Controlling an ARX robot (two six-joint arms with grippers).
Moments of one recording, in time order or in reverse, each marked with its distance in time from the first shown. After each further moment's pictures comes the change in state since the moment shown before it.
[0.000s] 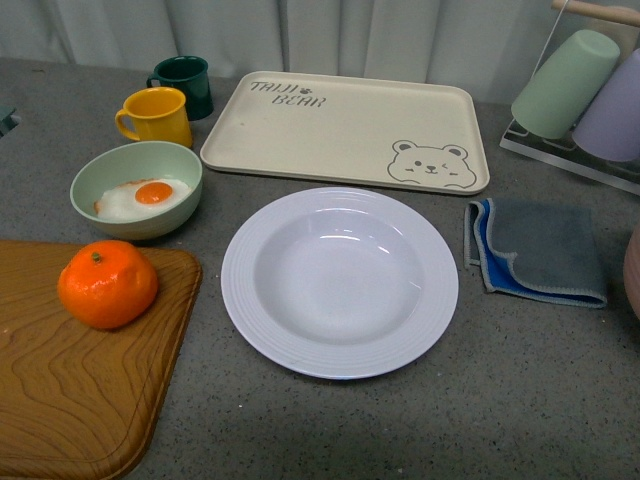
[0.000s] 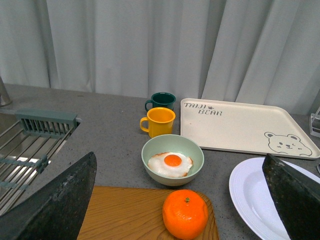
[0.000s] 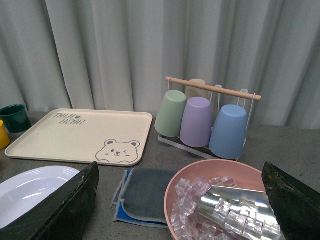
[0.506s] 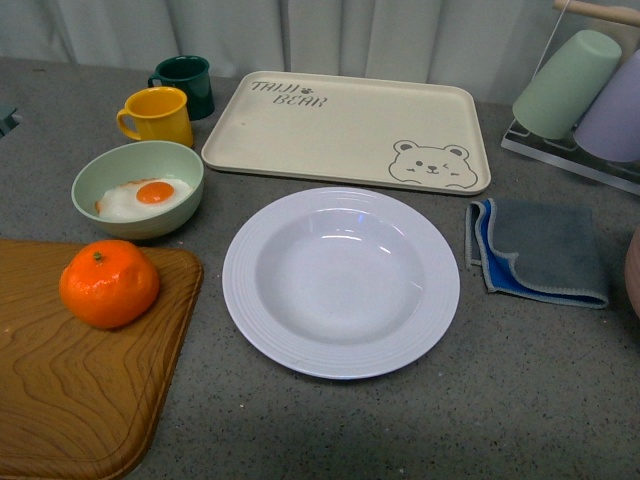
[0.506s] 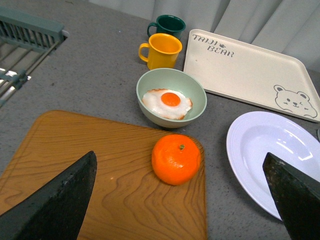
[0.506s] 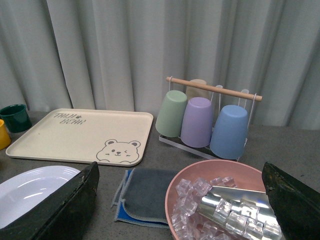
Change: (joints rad) left arm -0.046 0.472 0.098 0.056 -0.052 -0.162; right arm 0.000 0.000 0.000 0.000 0.000 0.000
